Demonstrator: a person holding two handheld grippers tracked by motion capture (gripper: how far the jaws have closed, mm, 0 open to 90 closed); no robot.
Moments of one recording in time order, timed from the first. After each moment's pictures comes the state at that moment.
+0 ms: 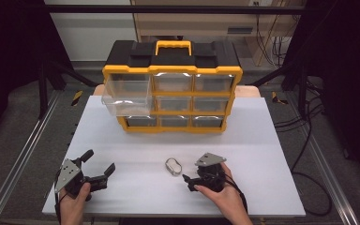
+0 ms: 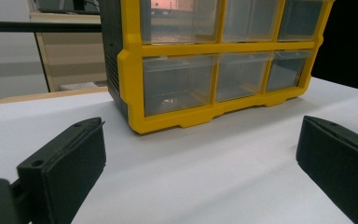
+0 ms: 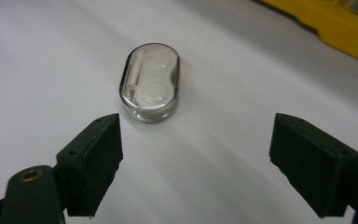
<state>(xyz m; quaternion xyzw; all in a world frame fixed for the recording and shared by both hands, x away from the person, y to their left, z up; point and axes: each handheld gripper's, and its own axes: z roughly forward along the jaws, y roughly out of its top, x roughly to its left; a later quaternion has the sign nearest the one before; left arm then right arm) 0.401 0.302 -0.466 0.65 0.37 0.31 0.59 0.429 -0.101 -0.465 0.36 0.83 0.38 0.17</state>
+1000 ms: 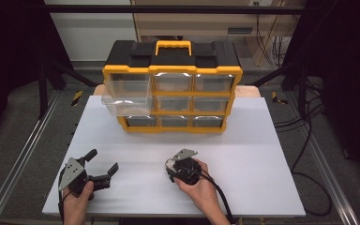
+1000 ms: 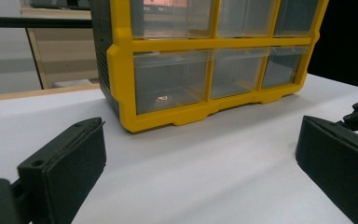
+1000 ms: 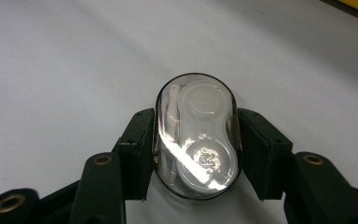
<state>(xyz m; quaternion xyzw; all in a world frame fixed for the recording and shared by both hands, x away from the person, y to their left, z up) 0.405 0.298 -0.467 0.65 0.37 0.31 0.59 0.454 -0.042 -0.479 0.36 0.85 0.36 0.15</state>
